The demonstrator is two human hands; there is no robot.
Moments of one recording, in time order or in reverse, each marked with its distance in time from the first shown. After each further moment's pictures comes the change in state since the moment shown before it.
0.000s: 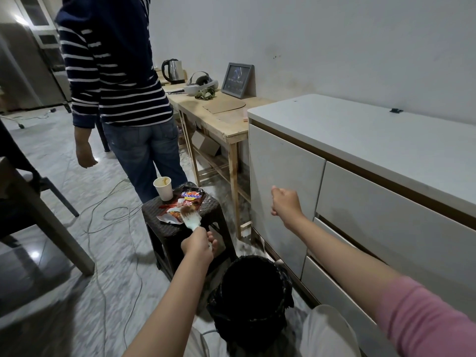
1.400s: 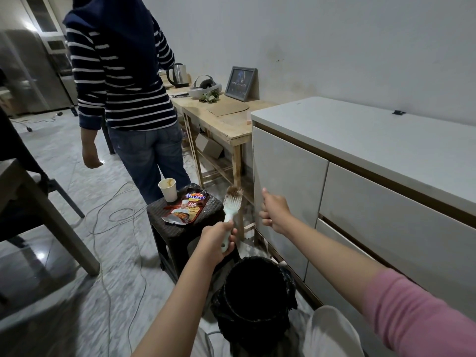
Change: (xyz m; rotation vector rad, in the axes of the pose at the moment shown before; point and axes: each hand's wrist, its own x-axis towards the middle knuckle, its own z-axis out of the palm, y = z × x) left_hand -0.021 -0.001 -0.001 0.358 -0.430 0.058; right_hand -0.018 -0.013 0.024 0.287 -0.157 0.317
